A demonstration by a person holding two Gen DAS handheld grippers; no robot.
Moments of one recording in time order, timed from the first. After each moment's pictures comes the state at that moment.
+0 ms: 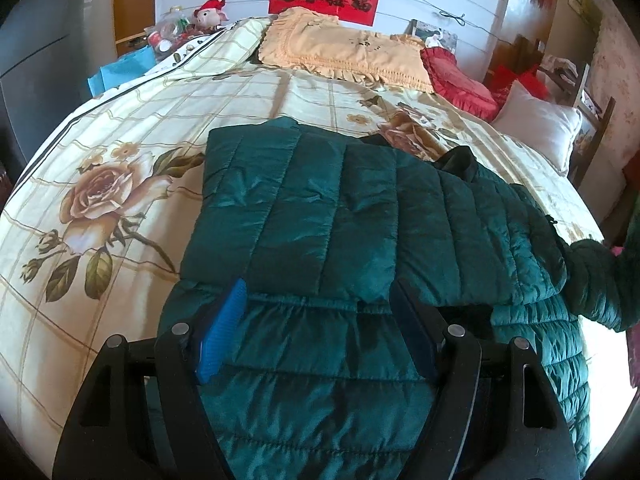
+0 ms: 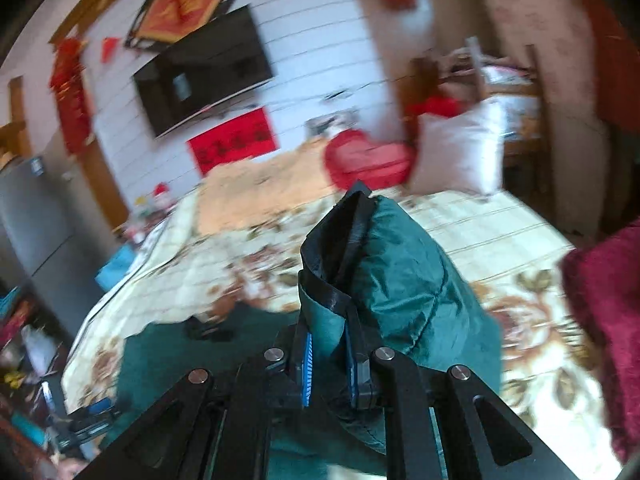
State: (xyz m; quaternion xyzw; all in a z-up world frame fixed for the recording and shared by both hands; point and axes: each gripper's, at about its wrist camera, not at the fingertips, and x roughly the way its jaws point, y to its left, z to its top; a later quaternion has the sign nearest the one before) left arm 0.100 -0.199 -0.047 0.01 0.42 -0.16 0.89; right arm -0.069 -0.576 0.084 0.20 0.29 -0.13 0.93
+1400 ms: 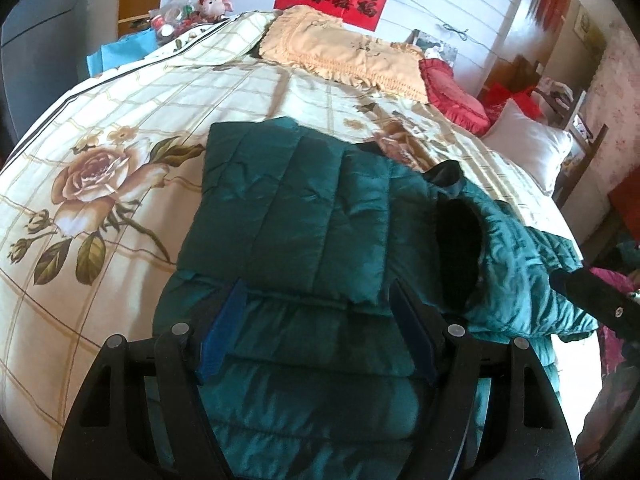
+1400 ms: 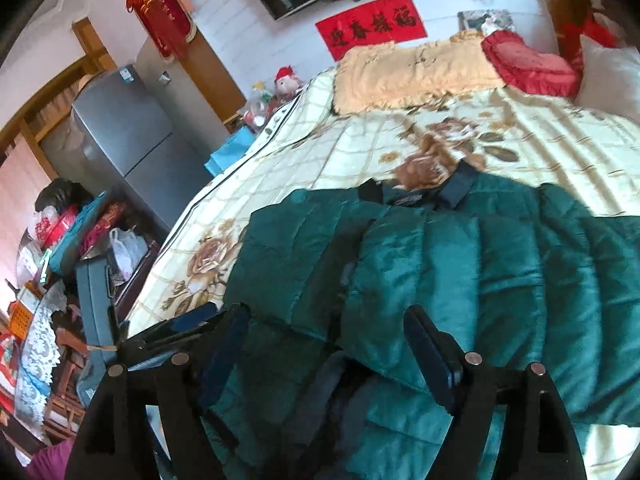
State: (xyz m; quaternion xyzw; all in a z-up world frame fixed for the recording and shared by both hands) left arm 0.096 -0.188 -0.037 -0.04 0.43 -0.19 0.88; right arm 0.021 -0.384 -0.018 0.21 0.40 0.09 0.89
